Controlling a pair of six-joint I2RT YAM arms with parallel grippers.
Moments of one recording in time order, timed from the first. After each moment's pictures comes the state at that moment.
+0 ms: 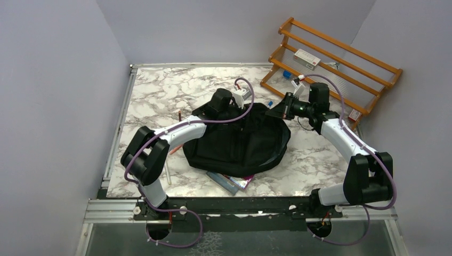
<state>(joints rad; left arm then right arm) -0.67 1.71 1.13 0.09 0.52 -0.33 0.12 1.40 0.91 -0.06 -0.83 0.46</state>
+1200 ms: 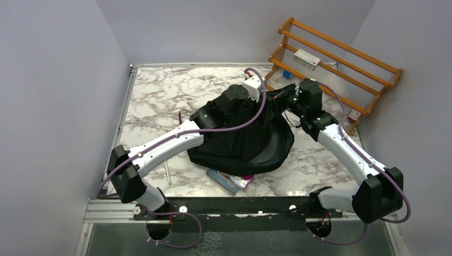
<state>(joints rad) -0.92 1.51 1.39 -0.20 -0.03 -0.30 0.34 1.25 0.96 -0.01 -0.22 1.33</state>
